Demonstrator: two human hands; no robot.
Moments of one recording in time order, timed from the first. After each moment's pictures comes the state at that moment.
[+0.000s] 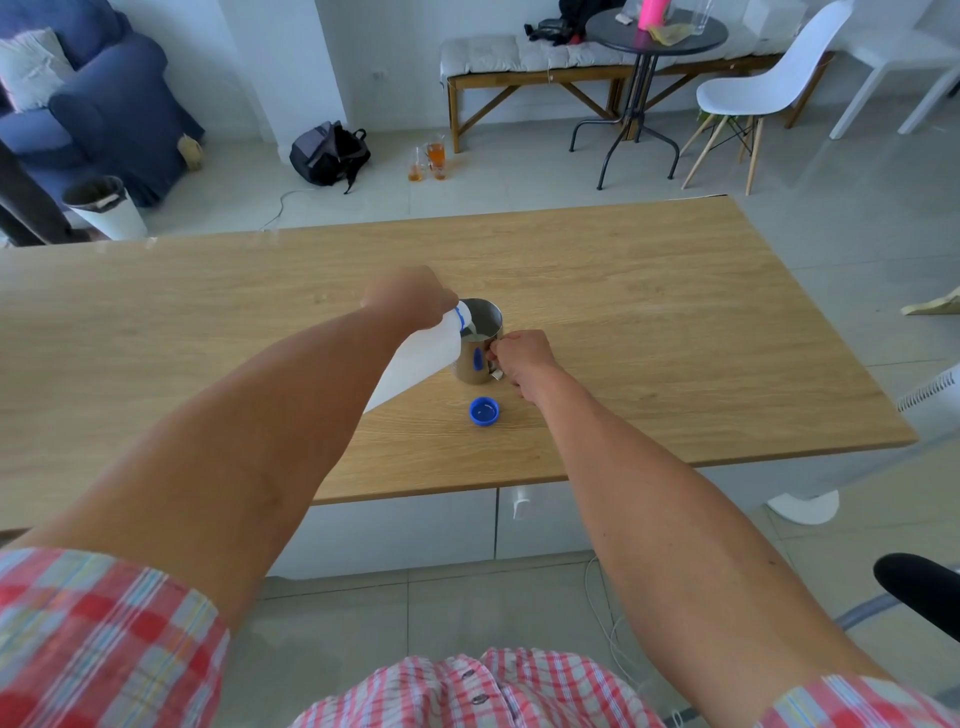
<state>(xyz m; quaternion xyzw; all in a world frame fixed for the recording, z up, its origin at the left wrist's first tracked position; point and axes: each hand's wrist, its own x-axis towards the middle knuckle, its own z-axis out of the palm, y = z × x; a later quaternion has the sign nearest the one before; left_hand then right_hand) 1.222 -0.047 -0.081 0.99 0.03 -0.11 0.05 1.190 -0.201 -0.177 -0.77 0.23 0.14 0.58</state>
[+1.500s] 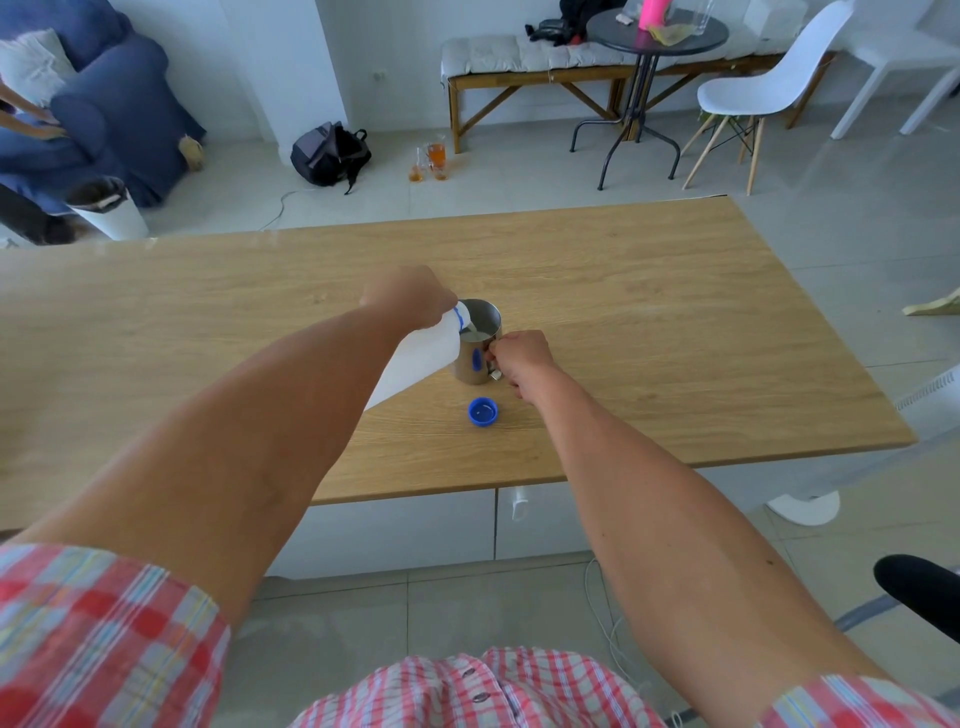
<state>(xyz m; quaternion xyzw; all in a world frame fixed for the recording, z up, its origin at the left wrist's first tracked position) 1.224 -0.048 -0.082 0.99 0.02 -0.11 0.03 1.192 -0.203 -0.180 -0.77 0.23 0.14 0.58</state>
